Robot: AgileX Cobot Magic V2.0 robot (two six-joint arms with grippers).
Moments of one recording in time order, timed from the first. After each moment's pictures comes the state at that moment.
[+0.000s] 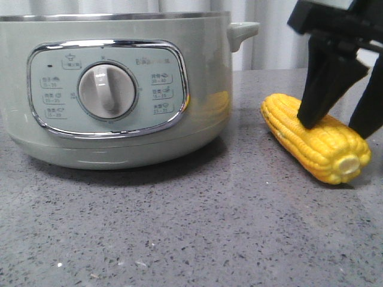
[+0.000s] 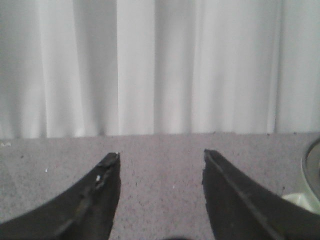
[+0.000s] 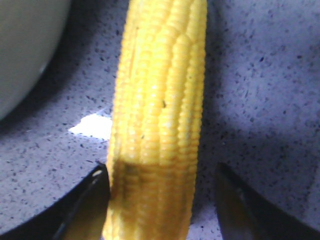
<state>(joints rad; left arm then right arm) -0.17 0.69 -0.44 -0.67 -0.28 0.68 0.26 1.37 -1.00 0.24 0.88 0.01</state>
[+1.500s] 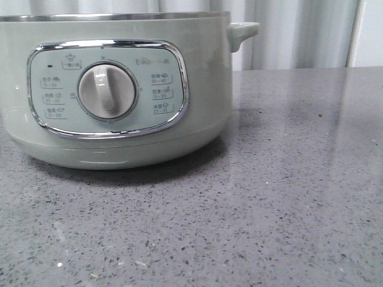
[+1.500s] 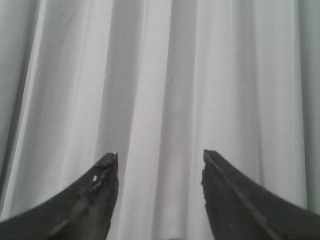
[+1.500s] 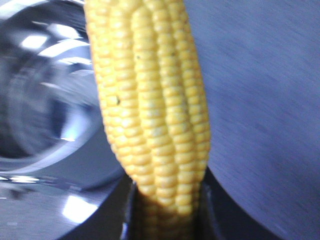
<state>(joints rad) -0.17 0.38 -0.51 -0.67 -0.27 0.68 0.18 1.16 -1.33 0.33 0.99 -0.14</state>
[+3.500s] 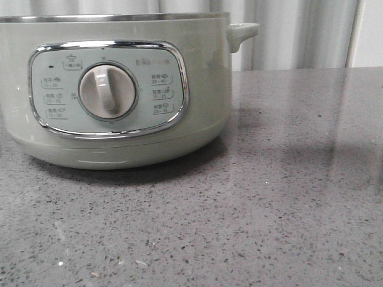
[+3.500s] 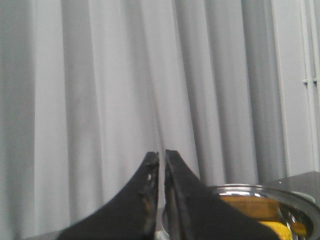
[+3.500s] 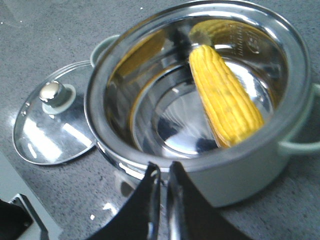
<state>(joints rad) -0.17 0.00 -0.49 -0.67 0.29 0.68 0.52 1.10 -1.13 0.40 0.66 -0.19</state>
